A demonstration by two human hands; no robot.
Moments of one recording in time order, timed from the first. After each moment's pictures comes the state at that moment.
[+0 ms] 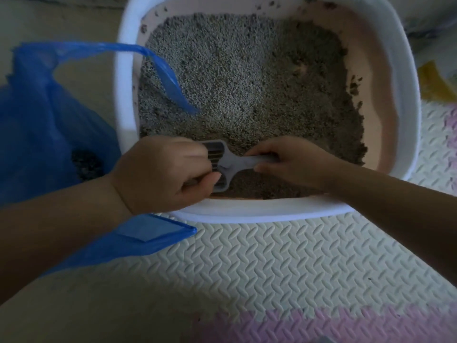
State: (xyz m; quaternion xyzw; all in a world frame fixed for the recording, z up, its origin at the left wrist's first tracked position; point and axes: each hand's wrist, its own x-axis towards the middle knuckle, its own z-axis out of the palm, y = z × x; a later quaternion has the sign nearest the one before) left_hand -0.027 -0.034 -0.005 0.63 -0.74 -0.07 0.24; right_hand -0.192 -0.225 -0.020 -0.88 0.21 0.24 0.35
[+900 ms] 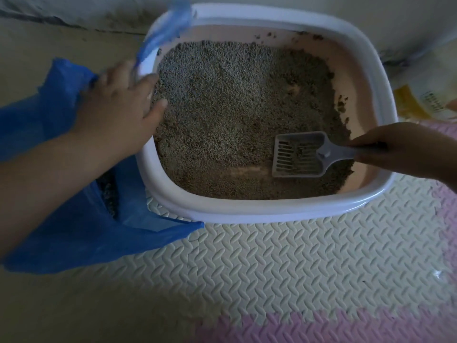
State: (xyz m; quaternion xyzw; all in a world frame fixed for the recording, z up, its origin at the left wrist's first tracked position) left_hand 0.047 -0.037 0.006 0.89 -0.45 -0.03 0.06; right_hand -0.267 -0.299 0.067 -0.90 0.33 0.25 0.17
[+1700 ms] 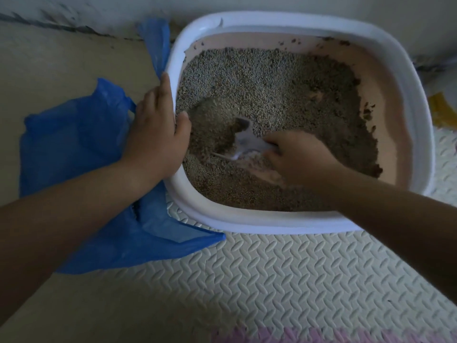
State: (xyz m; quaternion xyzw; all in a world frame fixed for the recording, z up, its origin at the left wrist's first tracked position) left_hand 0.024 -0.037 -0.010 0.90 -0.37 -0.10 0.23; right_hand -0.148 -0.209 -0.013 -0.94 0.25 0.12 0.19
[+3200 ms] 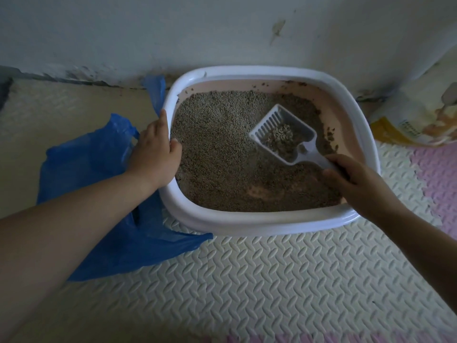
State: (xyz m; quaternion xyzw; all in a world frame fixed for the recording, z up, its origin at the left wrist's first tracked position) left_hand 0.022 -0.037 -0.004 0.91 -0.35 -0.13 0.20; right_hand -0.283 -0.240 0.034 -0.88 0.36 -0.04 0.29
